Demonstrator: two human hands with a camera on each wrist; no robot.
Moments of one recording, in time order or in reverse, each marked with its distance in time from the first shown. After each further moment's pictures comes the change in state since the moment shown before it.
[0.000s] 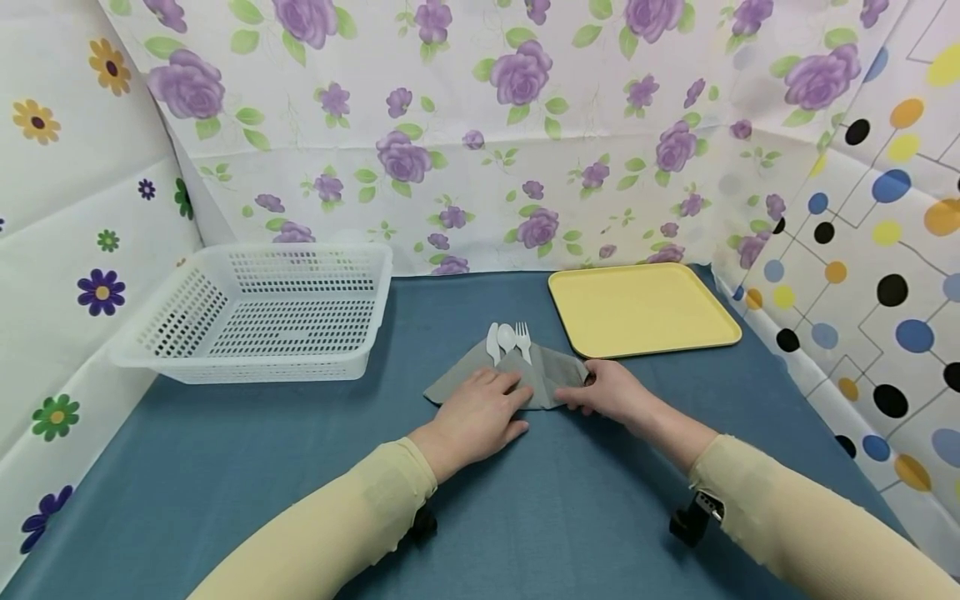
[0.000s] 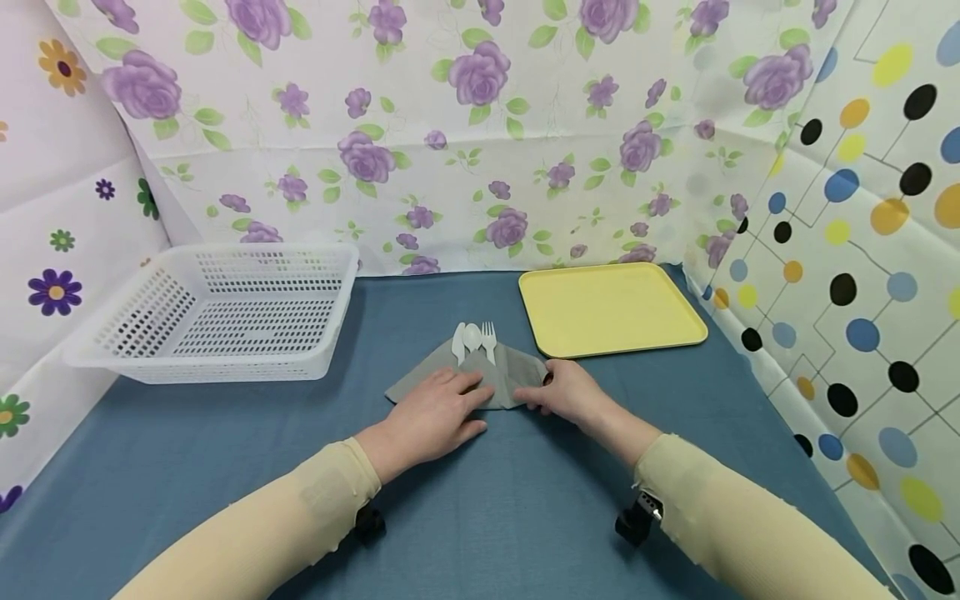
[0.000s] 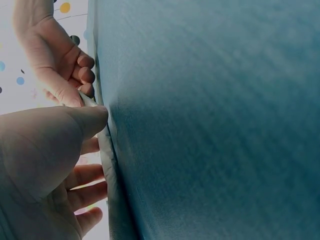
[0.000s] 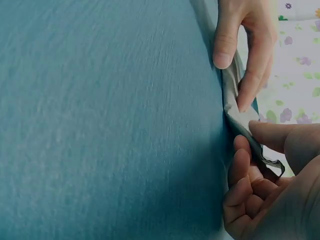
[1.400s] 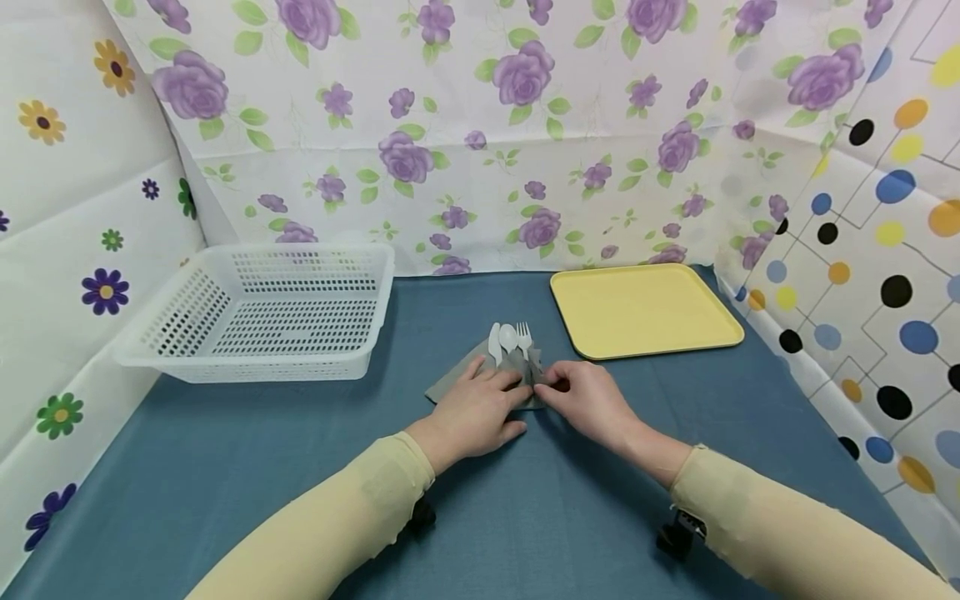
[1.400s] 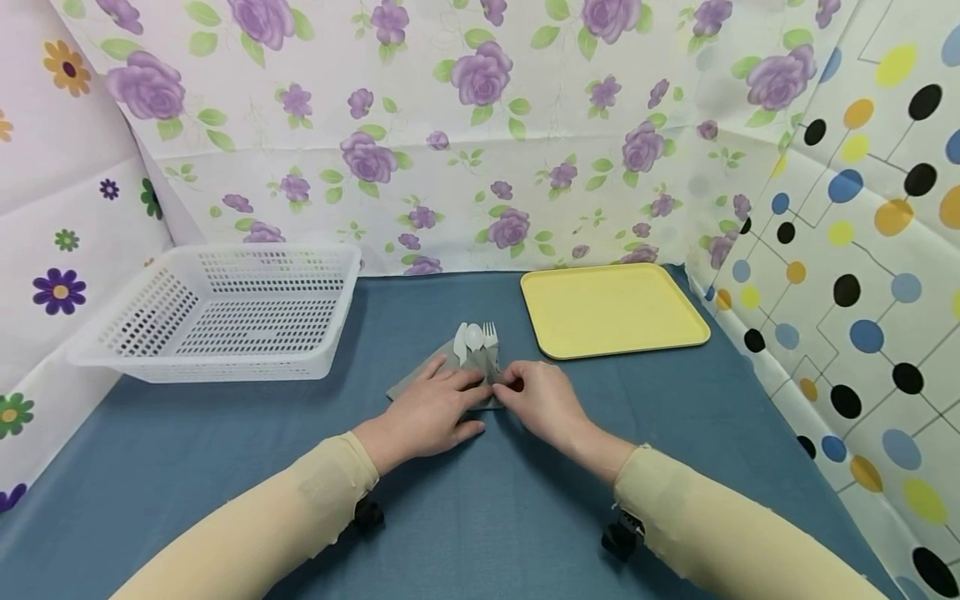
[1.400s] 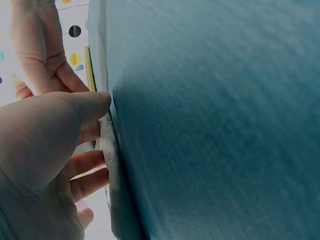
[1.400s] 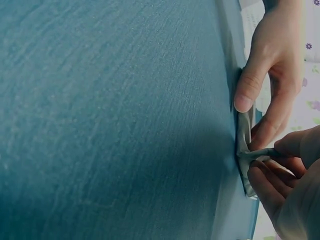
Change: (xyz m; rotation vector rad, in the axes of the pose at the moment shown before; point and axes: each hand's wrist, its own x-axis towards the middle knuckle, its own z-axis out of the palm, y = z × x) left_hand 0.002 -0.008 -0.004 -0.042 -0.079 -0.031; right_hand -0.007 -0.023 0.034 -0.197 0.208 -0.385
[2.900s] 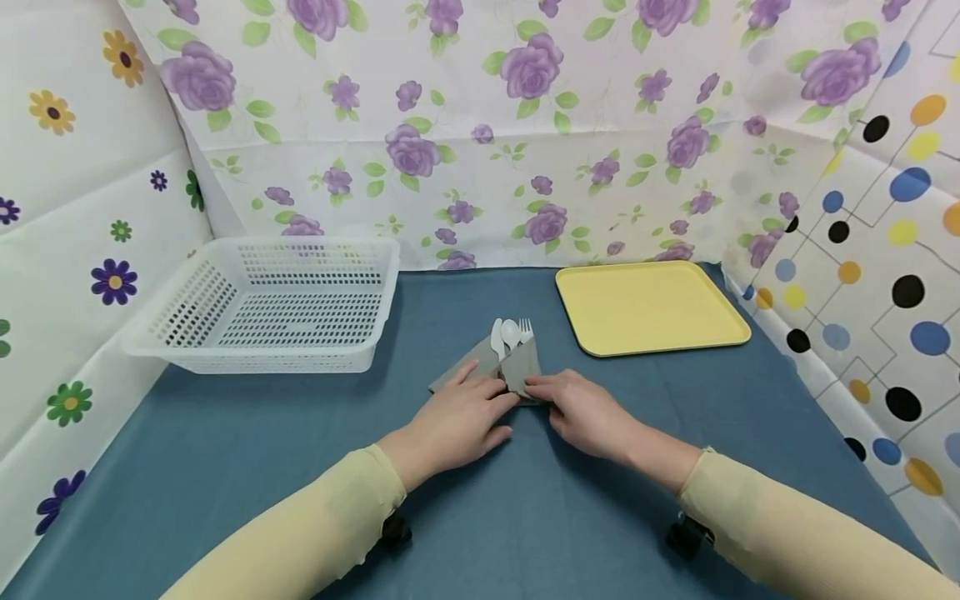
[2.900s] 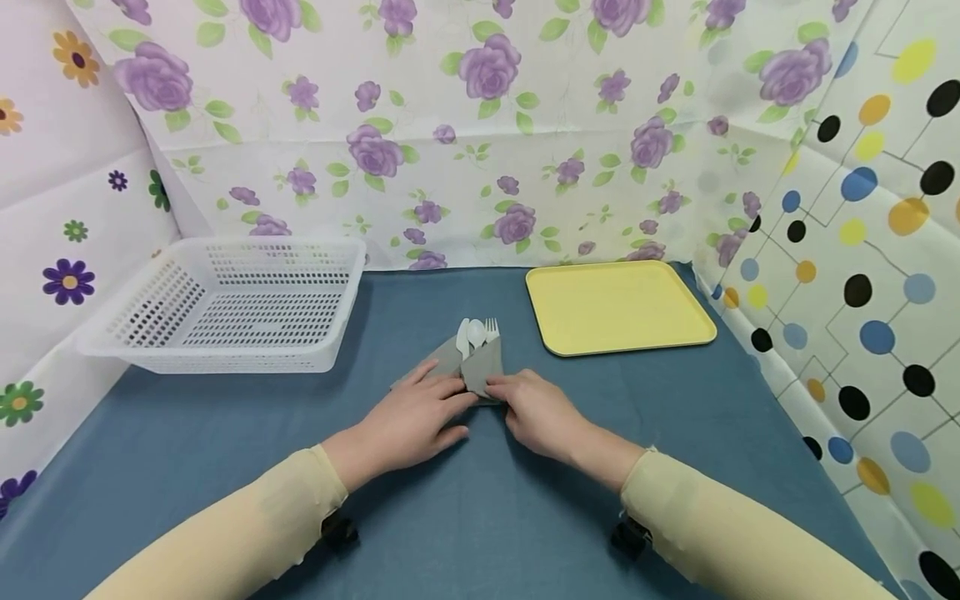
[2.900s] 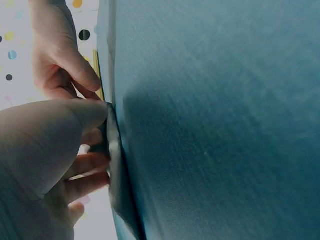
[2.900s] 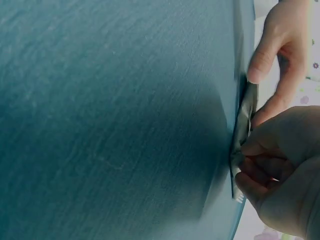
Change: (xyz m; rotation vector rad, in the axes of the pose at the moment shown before) left_hand -0.034 -0.005 -0.006 0.015 0.072 0.044; right_hand -0.009 -0.004 0.004 -0.291 -0.229 -0.286
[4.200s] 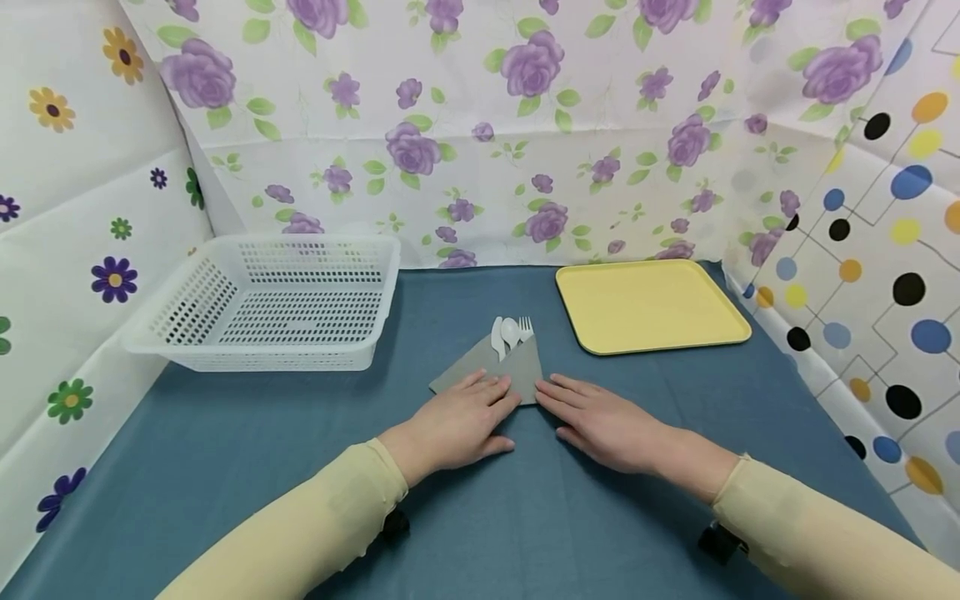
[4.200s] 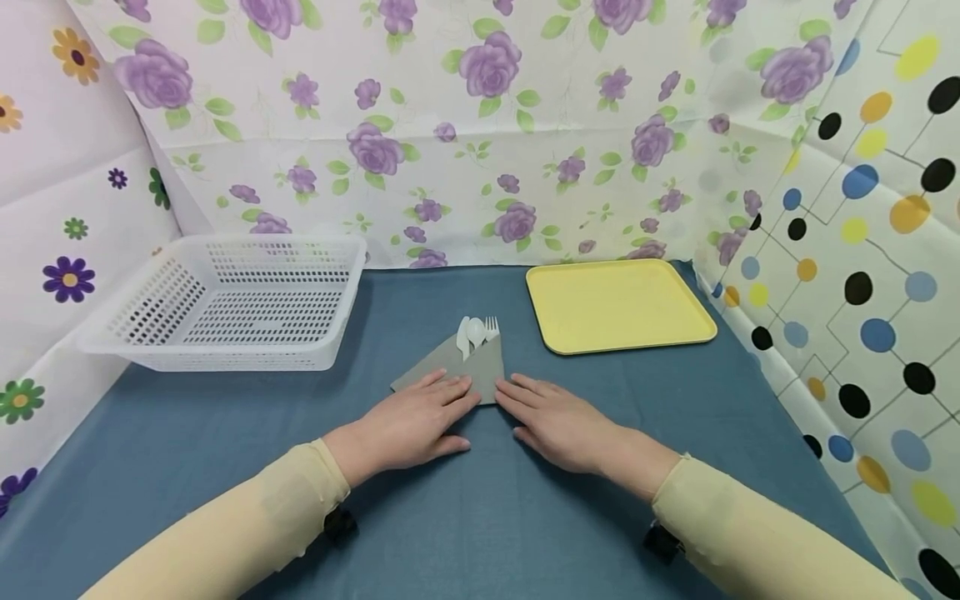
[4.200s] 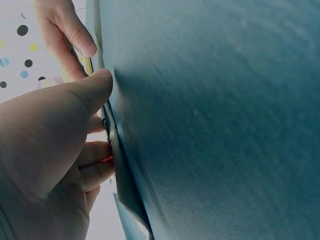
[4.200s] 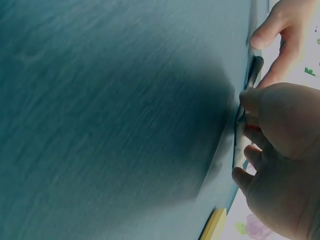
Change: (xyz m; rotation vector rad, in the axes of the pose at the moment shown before) left_hand -0.001 -0.002 0.001 -0.020 -0.200 0.027; right_hand -0.033 0.024 -0.005 -0.226 -0.102 -0.236
